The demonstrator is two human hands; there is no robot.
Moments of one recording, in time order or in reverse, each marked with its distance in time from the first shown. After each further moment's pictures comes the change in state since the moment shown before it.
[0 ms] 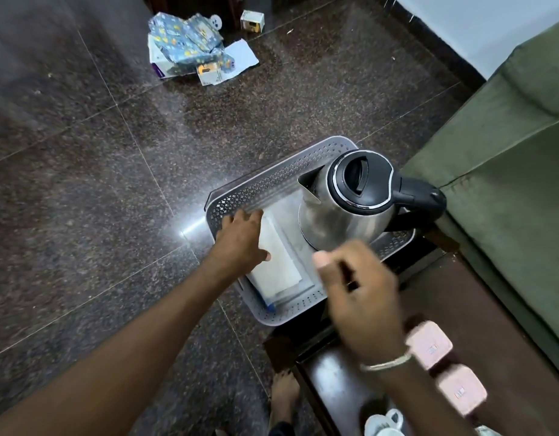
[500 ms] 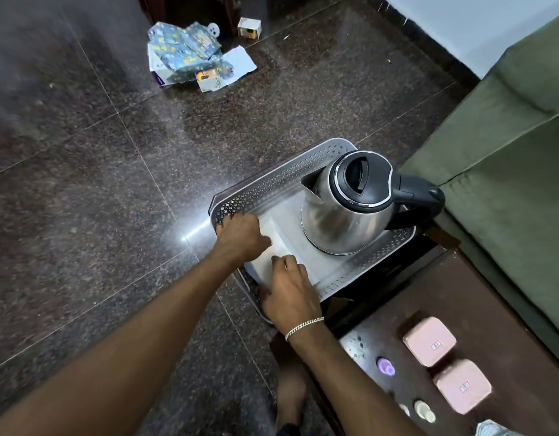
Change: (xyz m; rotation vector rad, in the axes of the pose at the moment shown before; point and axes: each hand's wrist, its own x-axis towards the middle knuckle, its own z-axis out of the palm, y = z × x) left_hand 0.013 0.000 -0.012 -0.015 -0.012 -0.126; right_hand -0.008 0.022 0.121 -0.487 -0.461 0.223
